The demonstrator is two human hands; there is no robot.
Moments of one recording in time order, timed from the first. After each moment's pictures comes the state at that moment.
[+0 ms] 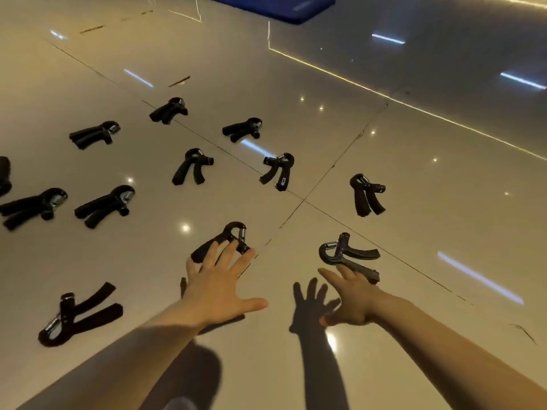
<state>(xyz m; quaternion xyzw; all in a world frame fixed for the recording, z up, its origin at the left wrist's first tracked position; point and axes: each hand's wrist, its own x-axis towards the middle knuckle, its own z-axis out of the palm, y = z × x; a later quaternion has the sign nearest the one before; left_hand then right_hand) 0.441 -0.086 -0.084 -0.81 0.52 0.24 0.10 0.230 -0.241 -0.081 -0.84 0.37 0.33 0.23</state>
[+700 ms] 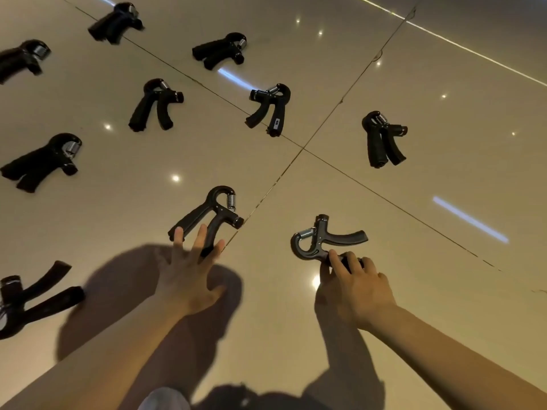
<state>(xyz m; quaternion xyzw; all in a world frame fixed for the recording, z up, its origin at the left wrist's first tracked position) 0.474 -0.081 -0.210 -0.79 0.50 0.27 0.21 0.216 -0.234 -0.180 -0.84 0.41 0.32 0.14</state>
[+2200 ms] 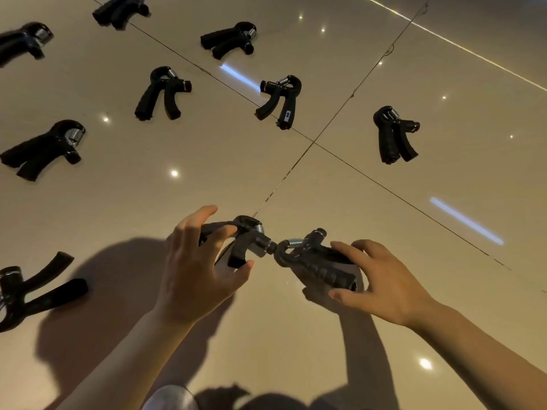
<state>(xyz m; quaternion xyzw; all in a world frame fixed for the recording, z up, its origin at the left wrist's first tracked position) 0.458 -0.078 -0.174 -0.79 0.56 0.00 -0.27 0.209 -0.246 -0.155 -0.90 0.33 0.12 0.25</state>
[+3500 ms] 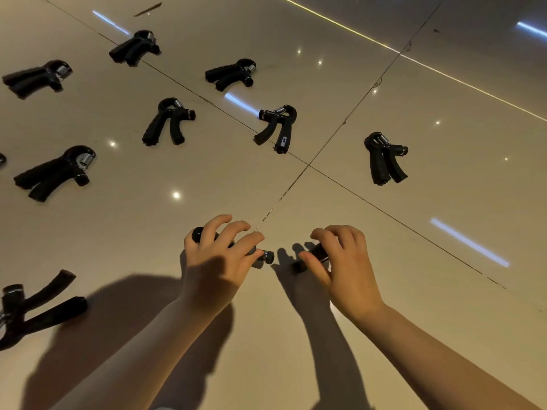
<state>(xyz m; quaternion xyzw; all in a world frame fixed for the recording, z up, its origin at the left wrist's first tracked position) 0.448 -0.113 -0.169 -0.79 0.58 -0.08 -0.19 0.265 -0.233 -0.162 -0.89 0.37 -0.17 0.19</state>
